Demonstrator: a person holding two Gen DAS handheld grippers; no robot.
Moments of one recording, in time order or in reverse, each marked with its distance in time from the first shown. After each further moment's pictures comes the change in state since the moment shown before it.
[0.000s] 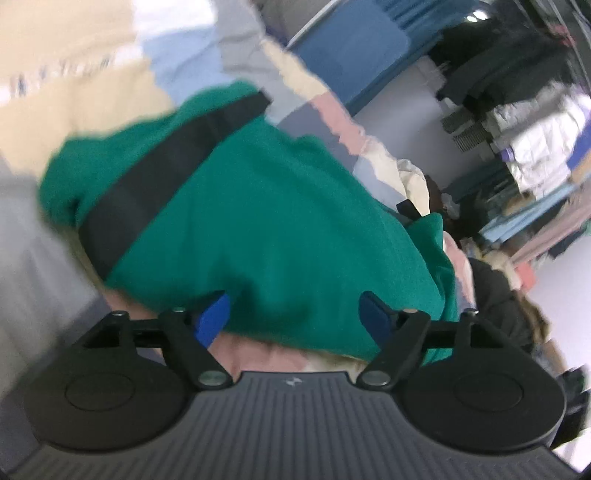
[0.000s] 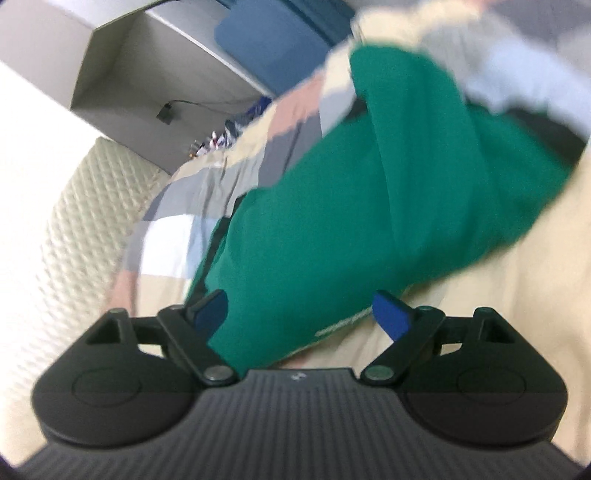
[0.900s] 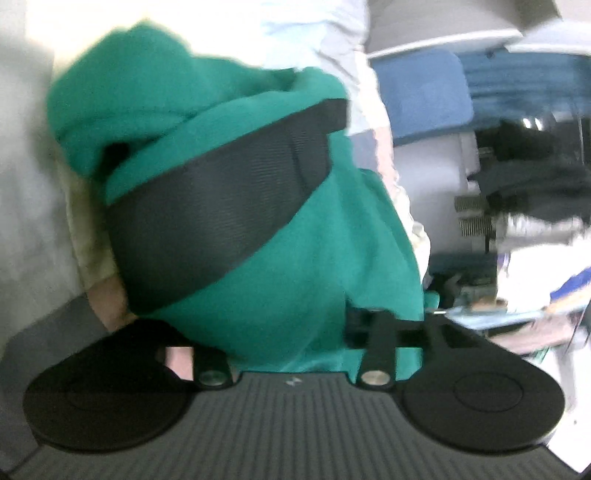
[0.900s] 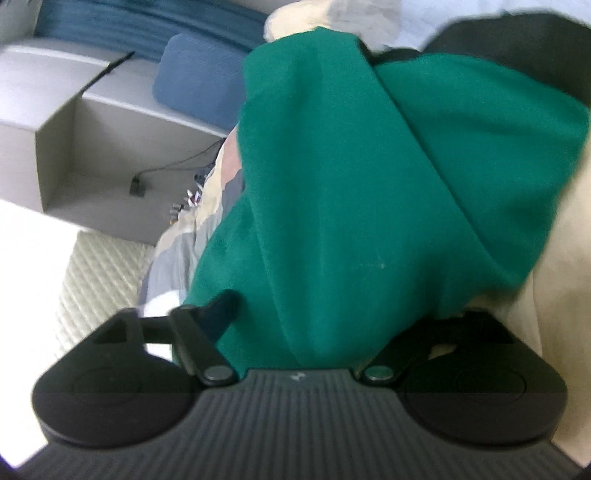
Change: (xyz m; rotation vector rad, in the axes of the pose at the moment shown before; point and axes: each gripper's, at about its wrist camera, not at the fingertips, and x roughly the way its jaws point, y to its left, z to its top) left arm 0.064 0.059 0.021 -0.379 -0.026 -0.113; right arm 0.036 -0.051 0.020 0.197 -0.122 0.015
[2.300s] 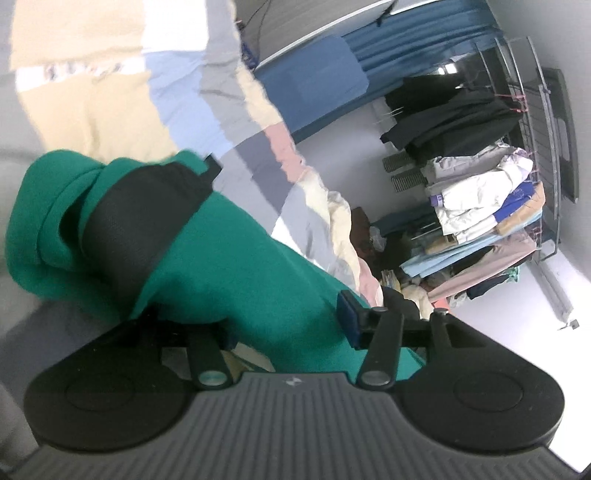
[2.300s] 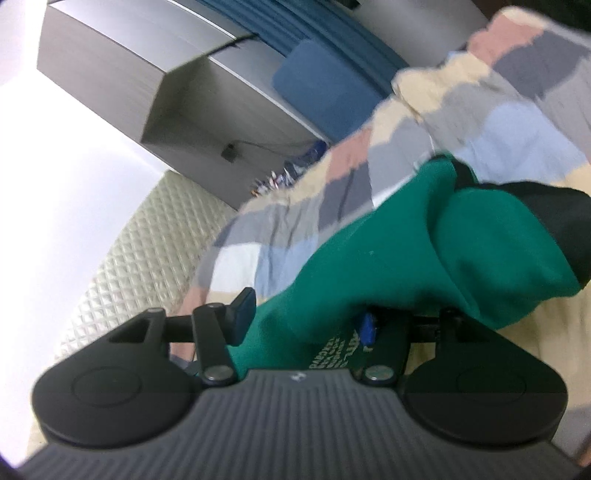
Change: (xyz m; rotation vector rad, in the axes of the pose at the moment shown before) left arm -0.179 -0.053 -0.061 0.284 -0.012 -0.141; right arm -0.181 0.075 -0.036 -0.306 -0.048 0.179
